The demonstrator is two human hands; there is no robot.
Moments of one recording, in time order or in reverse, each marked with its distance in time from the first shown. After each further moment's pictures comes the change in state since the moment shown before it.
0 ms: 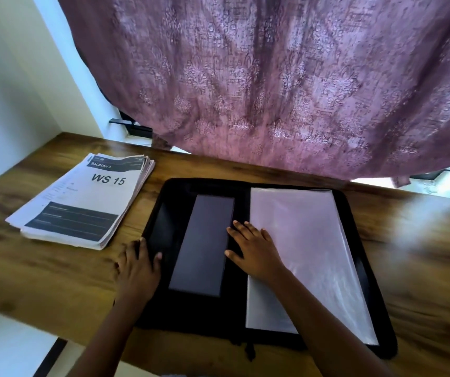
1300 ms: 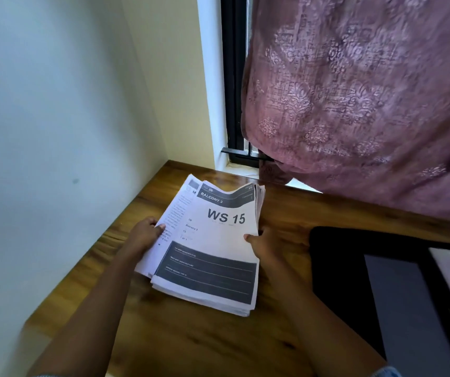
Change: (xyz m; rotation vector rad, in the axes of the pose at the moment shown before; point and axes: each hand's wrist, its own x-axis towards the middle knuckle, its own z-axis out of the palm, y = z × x) left_hand 0.344 -0.271 -0.145 -0.589 -0.251 -0.205; right_hand 0.290 -0.312 0.021 1.086 0.094 0.627
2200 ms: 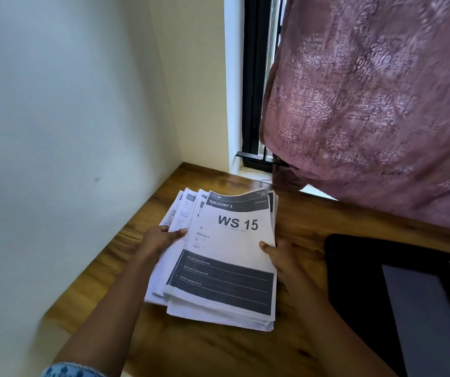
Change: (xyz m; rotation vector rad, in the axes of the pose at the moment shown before) left_hand -0.006 -0.008 0.001 -0.367 -0.070 -0.116; right_hand -0.009 0.013 0.000 0.094 -0.057 -0.008
